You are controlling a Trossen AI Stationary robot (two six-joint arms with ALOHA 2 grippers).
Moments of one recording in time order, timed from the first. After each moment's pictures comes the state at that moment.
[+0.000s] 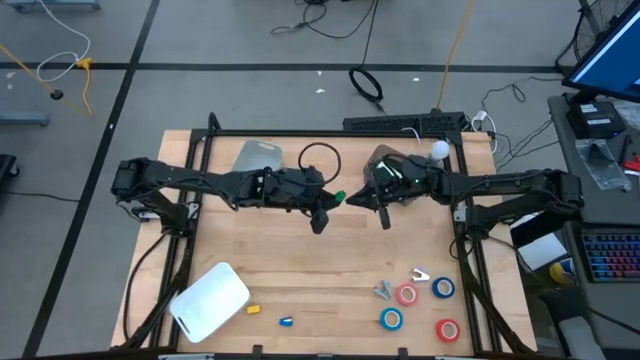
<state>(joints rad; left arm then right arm) -0.02 1.57 1.24 -0.12 -0.13 -0.41 -0.18 1.19 0.69 0.30 -0.35 0.18</state>
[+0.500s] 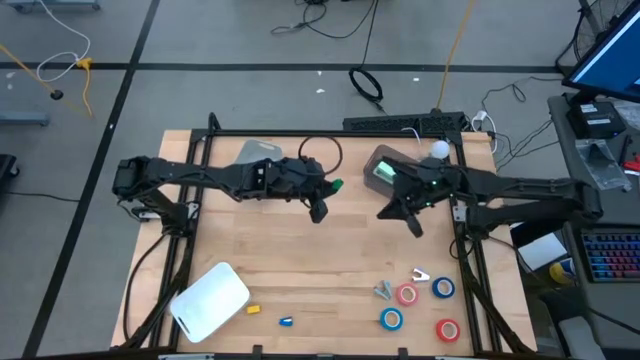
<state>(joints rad) 0.06 1.57 1.24 -0.15 -0.15 -0.24 -0.18 0.90 0.69 -0.29 -0.44 0.17</state>
